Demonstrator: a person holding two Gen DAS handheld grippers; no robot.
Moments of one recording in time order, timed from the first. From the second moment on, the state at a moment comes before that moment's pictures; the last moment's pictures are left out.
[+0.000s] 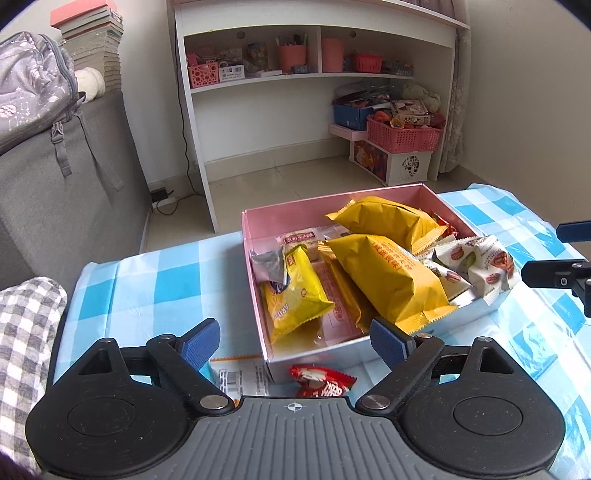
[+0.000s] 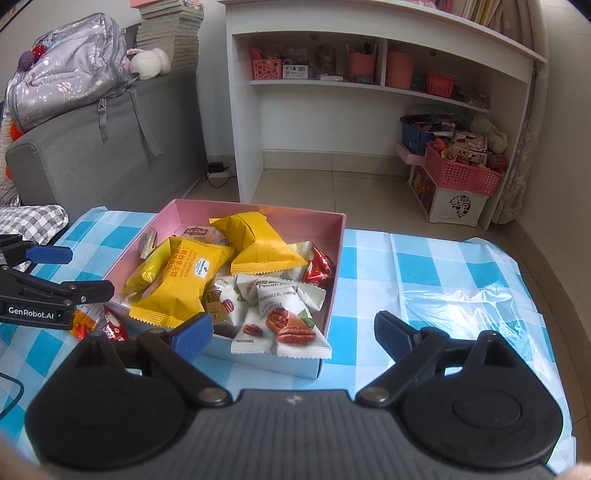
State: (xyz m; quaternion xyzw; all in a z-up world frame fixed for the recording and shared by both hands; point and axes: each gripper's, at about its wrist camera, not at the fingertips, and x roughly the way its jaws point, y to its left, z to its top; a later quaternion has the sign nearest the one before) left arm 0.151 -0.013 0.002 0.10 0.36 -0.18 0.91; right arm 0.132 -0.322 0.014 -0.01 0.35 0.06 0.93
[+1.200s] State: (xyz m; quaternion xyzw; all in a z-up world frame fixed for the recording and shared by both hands) left arm 0.076 0.031 -0.044 0.17 0.38 -0.23 0.88; right arm 0.095 -0.275 -0.015 -0.07 0.37 0.12 0.92
